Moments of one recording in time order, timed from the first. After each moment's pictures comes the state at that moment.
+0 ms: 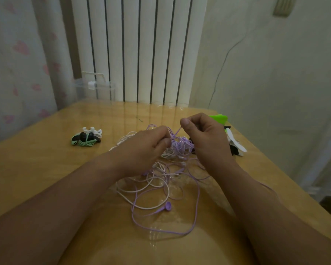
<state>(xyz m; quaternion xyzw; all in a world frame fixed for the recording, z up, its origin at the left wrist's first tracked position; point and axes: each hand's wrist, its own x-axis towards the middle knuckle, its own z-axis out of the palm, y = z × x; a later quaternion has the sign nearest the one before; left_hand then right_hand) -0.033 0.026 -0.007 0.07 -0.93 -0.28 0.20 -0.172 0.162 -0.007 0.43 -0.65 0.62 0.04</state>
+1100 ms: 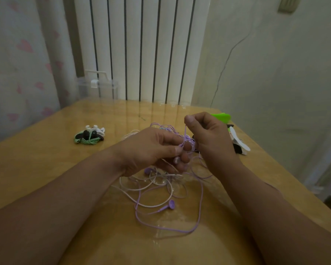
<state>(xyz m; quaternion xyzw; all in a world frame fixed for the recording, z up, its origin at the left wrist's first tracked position) -0.030 0.038 -0.004 0.03 -0.76 -0.65 0.08 -0.173 0.161 -0.008 0.41 -0.63 0.65 -0.01</state>
